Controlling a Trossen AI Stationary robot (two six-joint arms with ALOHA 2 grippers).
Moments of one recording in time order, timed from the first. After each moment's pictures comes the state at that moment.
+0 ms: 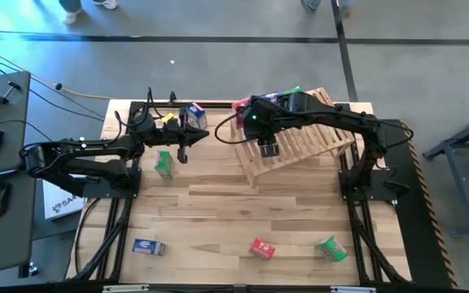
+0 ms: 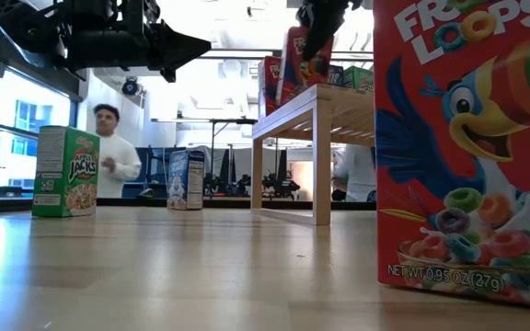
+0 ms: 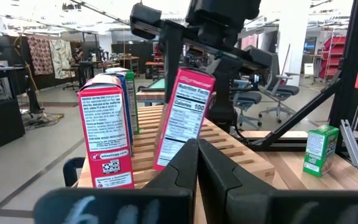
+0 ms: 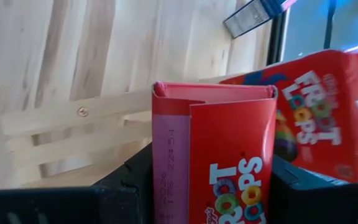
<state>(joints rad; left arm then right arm) 0.45 1.06 0.40 0.77 0.38 0.00 -0.17 1.82 2.01 -1.29 0.18 -0.45</state>
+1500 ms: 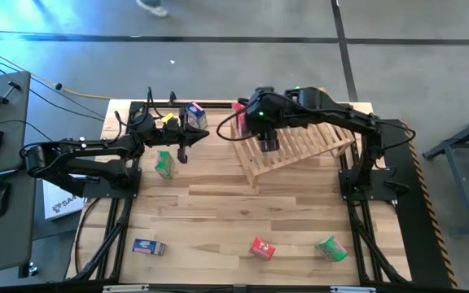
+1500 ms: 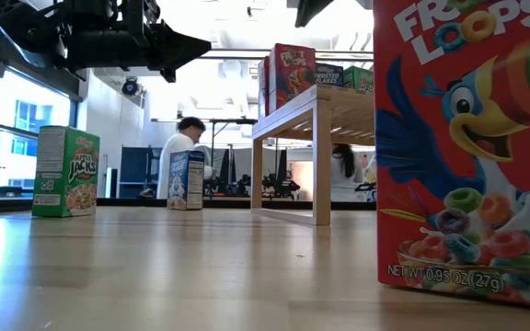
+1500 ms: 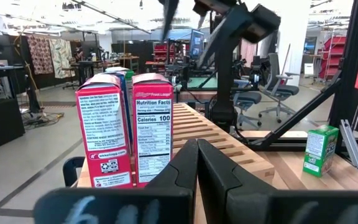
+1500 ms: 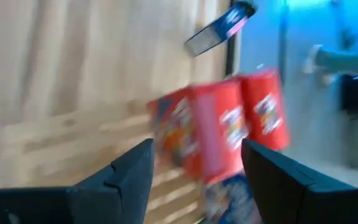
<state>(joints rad) 0.45 1.06 0.40 0.77 0.38 0.00 -0.12 1.84 2.25 -1.42 0.31 -0.42</state>
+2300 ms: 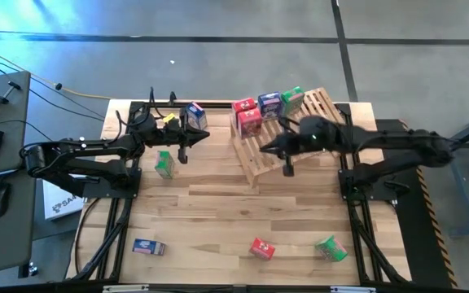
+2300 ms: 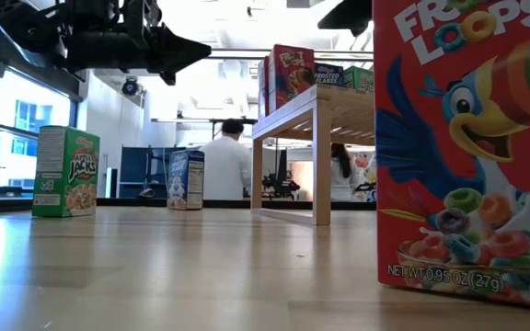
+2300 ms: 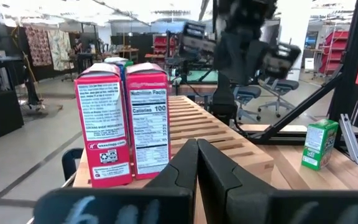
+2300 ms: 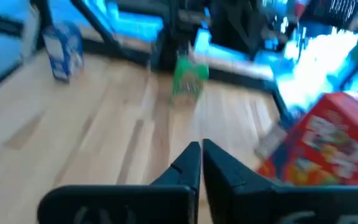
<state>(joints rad) 0.45 1.06 0.41 0.73 0.38 0.00 -0.10 1.14 0.93 -0.14 -0.08 -0.28</state>
